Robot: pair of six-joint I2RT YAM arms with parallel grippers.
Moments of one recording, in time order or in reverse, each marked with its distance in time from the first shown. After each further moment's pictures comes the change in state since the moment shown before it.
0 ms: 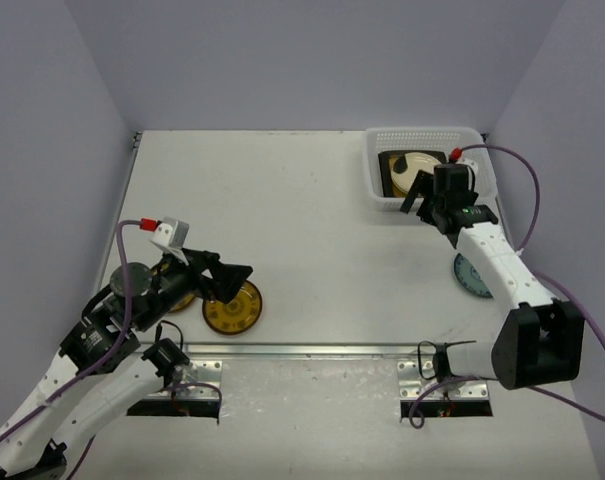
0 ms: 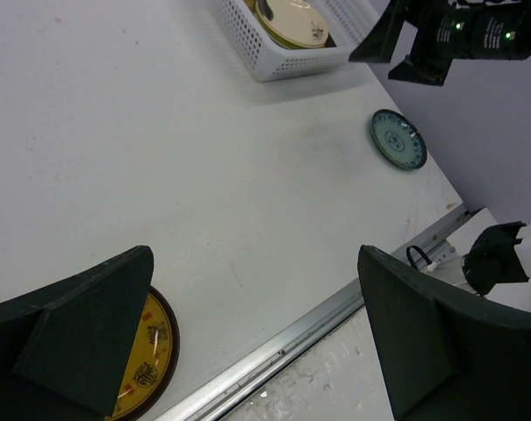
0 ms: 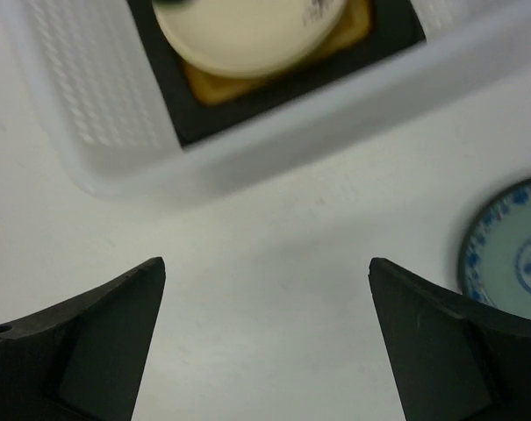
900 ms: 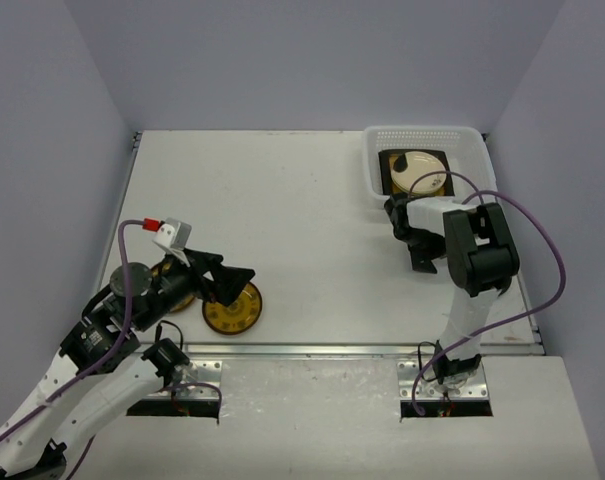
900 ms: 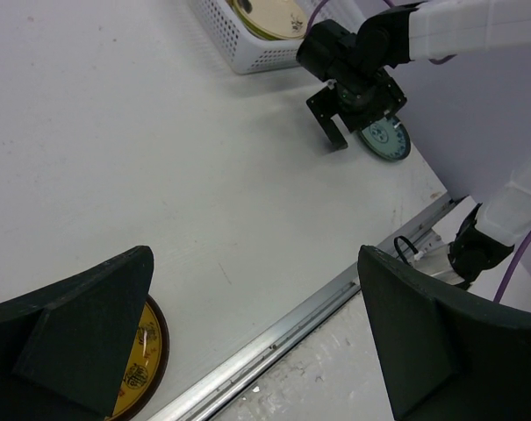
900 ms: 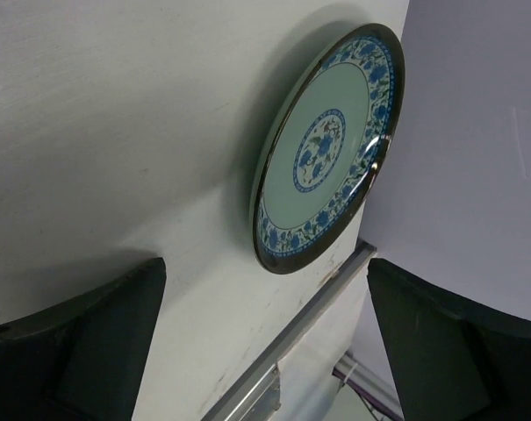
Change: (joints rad) left arm 0.000 0.007 -0.001 0.007 0.050 0.001; right arm 0.097 0.627 0.111 -0.476 0.617 -0.185
